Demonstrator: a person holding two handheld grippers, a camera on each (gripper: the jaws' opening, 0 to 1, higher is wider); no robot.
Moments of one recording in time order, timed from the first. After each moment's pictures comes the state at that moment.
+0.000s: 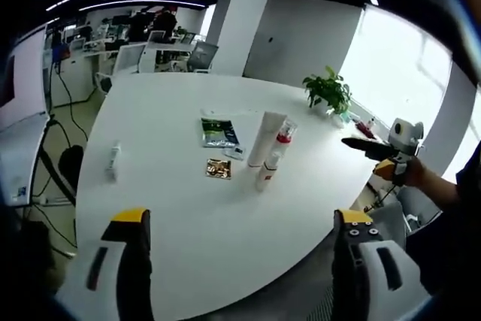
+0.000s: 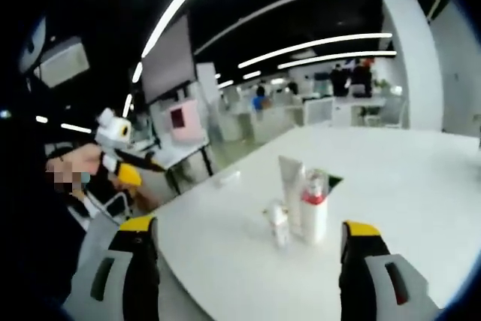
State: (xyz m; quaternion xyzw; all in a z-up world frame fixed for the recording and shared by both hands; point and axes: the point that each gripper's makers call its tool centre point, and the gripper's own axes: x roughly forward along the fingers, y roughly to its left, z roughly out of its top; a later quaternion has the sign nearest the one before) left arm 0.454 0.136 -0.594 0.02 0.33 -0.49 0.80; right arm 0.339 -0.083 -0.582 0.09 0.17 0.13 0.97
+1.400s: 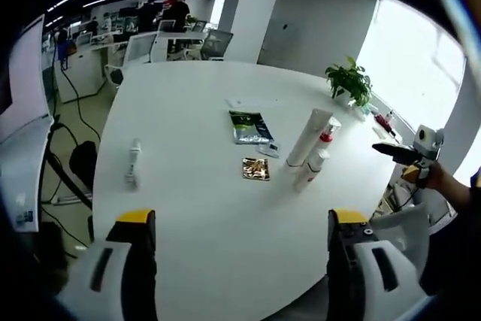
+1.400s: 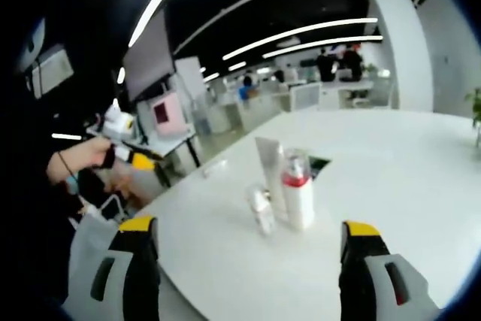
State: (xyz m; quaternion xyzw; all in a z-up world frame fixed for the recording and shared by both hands) left arm 0.539 0.142 -0.623 0.05 0.36 -0.45 0.81; right arm 0.352 -0.109 -0.615 0.11 0.21 0.10 0.97
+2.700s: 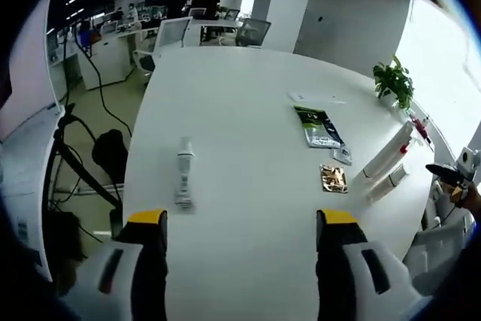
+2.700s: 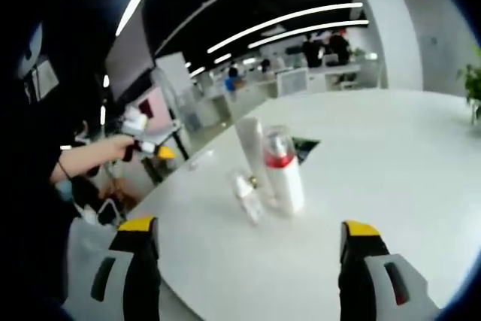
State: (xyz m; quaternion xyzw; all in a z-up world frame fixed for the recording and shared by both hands) left arm 0.662 0.159 -0.686 0.08 0.39 -0.37 0.84; right arm 0.358 -0.121 -0.647 0.15 0.24 0.07 0.96
